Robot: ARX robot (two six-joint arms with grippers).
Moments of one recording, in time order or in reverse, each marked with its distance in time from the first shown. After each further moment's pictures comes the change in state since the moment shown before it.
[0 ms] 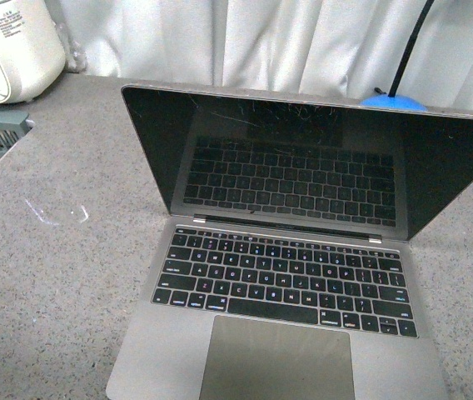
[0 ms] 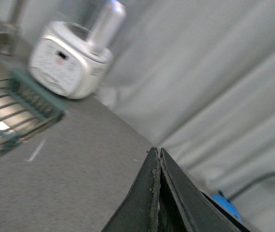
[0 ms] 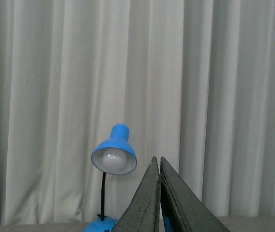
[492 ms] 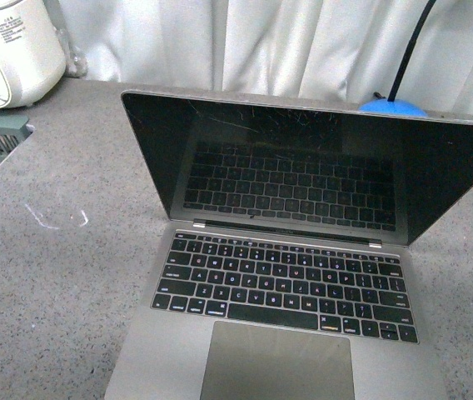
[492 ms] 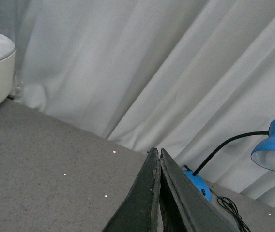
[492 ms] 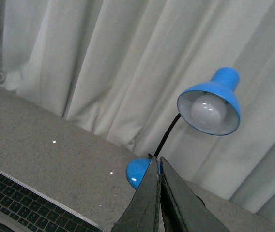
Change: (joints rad) left arm 0.001 0.911 0.479 0.414 0.301 0.140; right arm -0.006 0.981 0.194 0.447 -0.378 -0.207
